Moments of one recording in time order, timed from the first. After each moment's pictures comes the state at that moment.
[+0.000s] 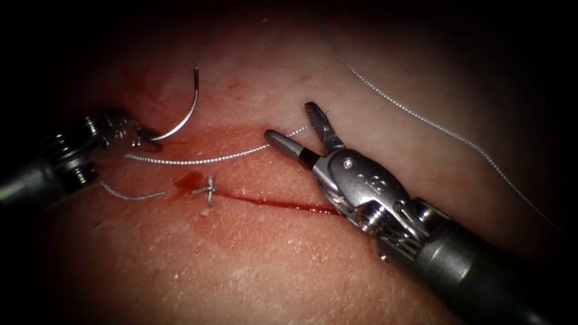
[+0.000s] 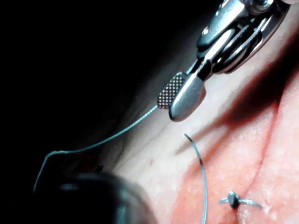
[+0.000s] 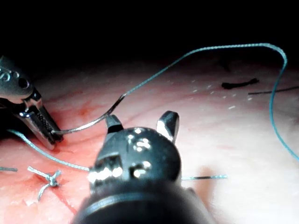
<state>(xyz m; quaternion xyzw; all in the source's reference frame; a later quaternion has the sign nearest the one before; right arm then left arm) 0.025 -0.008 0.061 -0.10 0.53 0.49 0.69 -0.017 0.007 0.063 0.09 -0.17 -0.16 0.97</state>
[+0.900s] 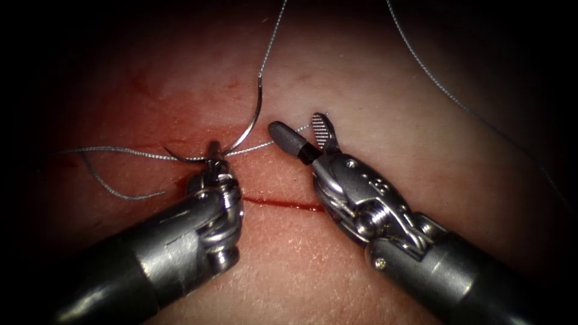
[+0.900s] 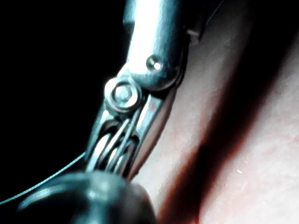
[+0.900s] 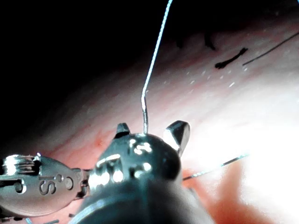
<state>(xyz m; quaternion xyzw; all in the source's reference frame) 0.026 -0.008 0.060 -0.01 0.44 0.68 0.59 -0.030 0.000 0.062 -0.25 0.08 -0.11 0.96</state>
